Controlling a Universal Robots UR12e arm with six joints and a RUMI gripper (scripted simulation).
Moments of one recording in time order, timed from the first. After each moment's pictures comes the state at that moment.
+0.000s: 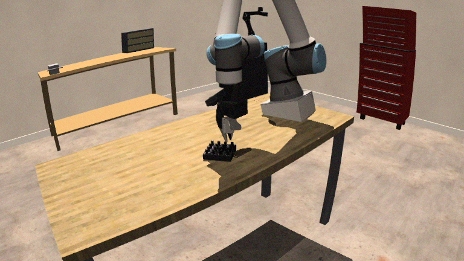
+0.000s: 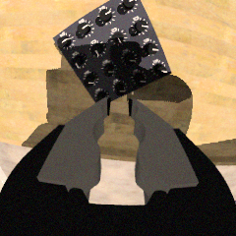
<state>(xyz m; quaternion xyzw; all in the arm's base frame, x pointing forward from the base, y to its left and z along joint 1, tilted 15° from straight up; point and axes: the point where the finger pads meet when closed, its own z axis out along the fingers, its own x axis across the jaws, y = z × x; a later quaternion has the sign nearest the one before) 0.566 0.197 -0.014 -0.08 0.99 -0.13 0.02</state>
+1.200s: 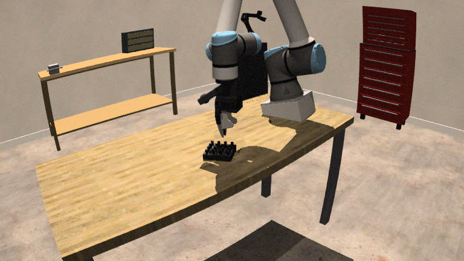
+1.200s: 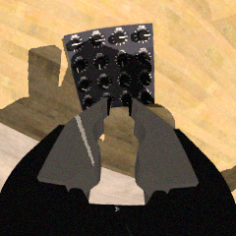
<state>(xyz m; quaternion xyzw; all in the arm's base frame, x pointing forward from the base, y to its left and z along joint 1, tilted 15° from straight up) 0.565 0.173 0.002 -0.26 0.96 -0.13 0.00</state>
